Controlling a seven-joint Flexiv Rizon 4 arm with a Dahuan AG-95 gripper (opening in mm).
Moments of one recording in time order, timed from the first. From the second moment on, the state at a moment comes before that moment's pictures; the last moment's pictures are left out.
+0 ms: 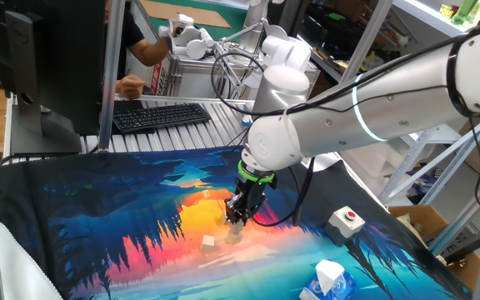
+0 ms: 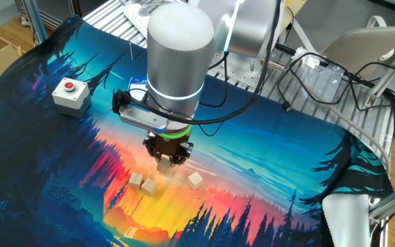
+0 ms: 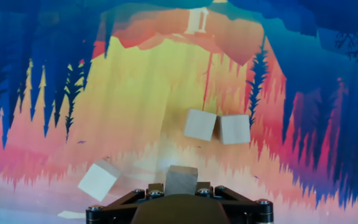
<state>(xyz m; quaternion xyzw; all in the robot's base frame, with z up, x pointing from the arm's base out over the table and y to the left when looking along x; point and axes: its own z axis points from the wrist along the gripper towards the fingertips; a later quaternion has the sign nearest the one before) 0.560 0.018 0.050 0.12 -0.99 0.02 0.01</state>
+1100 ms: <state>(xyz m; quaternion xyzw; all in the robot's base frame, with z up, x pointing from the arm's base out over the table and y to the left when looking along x) 0.553 0.019 0.045 0.11 -0.99 0.02 0.01</state>
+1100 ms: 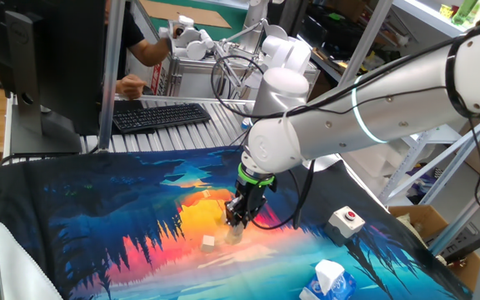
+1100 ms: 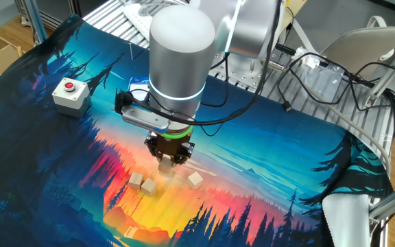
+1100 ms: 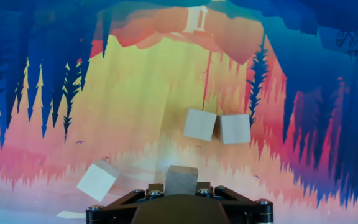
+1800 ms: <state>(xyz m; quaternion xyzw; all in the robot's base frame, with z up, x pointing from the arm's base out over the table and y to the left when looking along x) 0.553 0.020 0.044 0.08 -1.00 0.02 0.01</state>
